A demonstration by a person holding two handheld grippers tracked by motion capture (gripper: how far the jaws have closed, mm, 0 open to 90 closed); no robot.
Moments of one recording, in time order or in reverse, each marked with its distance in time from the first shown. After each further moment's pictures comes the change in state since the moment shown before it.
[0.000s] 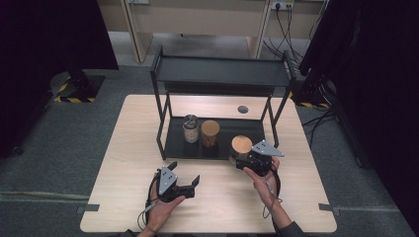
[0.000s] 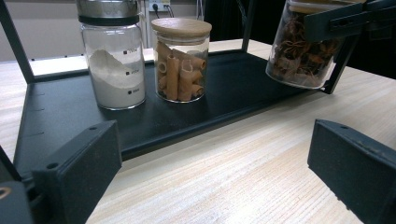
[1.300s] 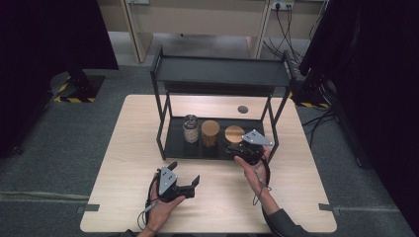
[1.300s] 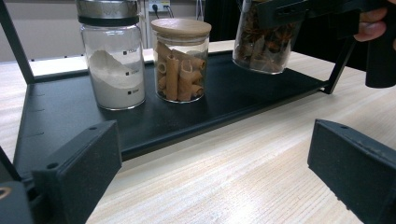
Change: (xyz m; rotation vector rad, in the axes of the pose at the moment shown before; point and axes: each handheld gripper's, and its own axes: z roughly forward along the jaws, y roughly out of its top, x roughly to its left) left arm 0.000 0.000 0.000 -0.001 -0.001 0.002; right arm 0.009 0.018 0.037 -0.013 -0.048 -0.028
